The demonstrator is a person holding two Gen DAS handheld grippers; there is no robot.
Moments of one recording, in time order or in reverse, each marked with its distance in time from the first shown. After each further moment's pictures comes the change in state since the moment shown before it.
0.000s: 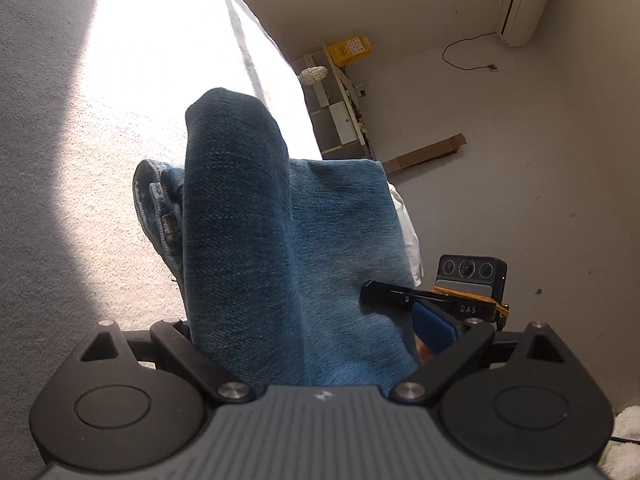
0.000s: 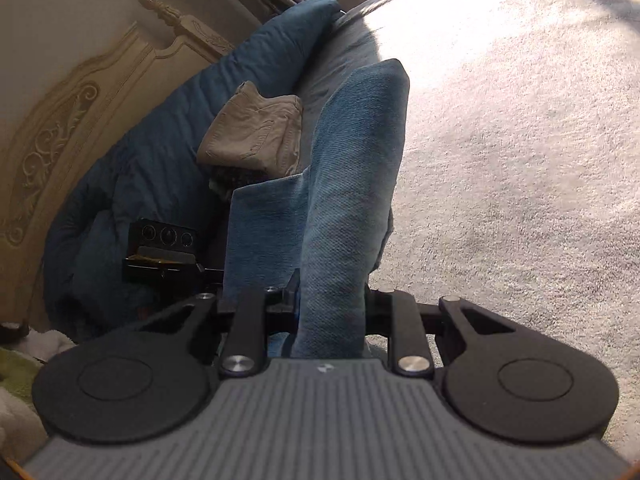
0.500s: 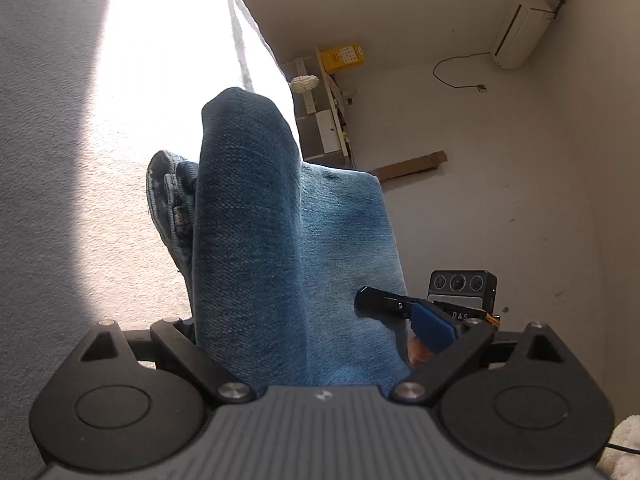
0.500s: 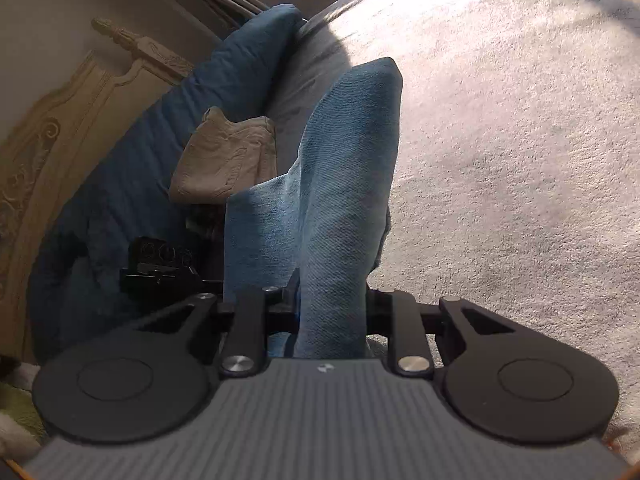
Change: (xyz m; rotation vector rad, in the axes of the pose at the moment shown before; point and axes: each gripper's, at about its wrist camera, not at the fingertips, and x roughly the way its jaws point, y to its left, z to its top) left arm -0.036 0.041 0.064 -0.043 0.005 -0.162; right arm 0.035 0.047 0.052 0.043 -0.003 -0.115
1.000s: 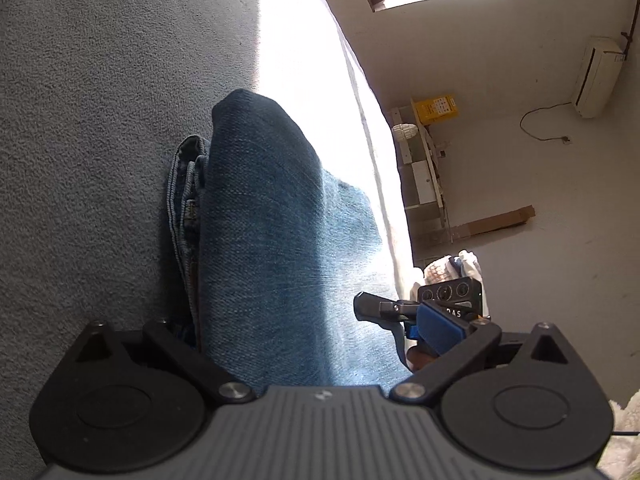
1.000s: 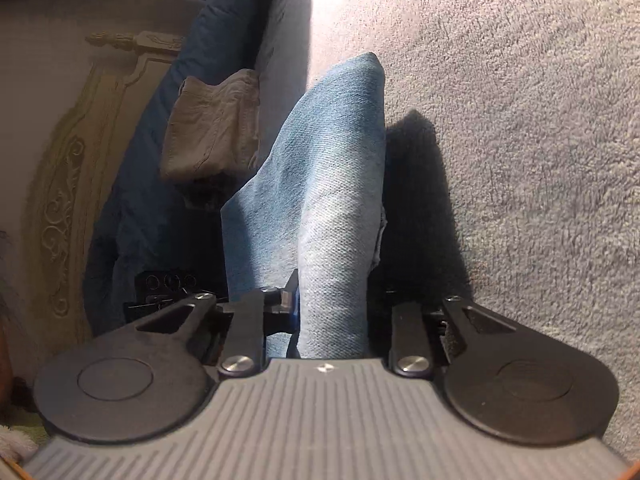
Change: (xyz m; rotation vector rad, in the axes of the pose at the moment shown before) left arm -0.029 0.076 -0.052 -0.177 -0.191 0.245; right arm 0.132 -0.129 -0.017 0.241 0.162 0.278
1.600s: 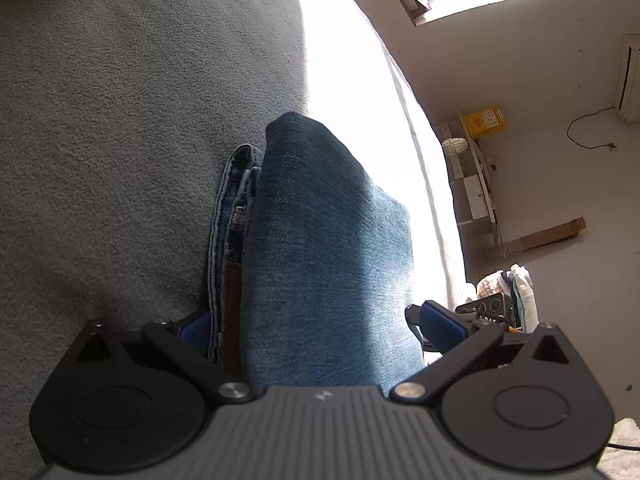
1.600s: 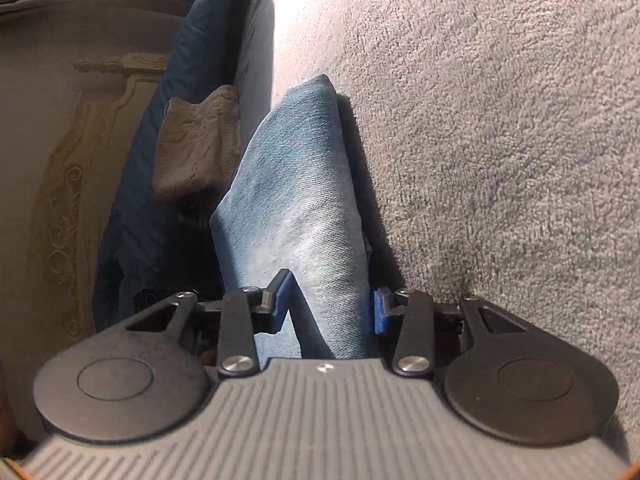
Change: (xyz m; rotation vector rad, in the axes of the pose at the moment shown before) left arm 0.004 0.000 0.003 0.063 -0.055 0.222; right arm -0.007 -0.048 0.009 0.099 0.023 0.037
